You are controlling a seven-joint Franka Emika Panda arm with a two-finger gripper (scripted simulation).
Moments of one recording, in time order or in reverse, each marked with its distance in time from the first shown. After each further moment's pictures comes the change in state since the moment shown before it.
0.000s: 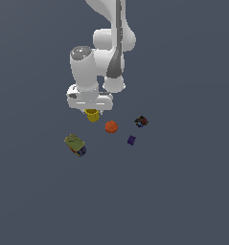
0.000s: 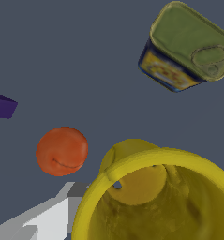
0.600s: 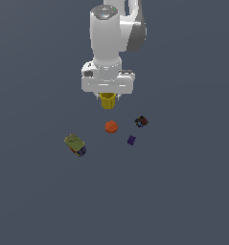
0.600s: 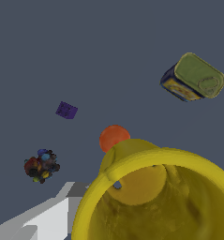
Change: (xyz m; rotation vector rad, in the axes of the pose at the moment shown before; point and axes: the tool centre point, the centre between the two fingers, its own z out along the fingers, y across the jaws) arm 0.001 -0.081 -0.100 -0.004 0.001 0.000
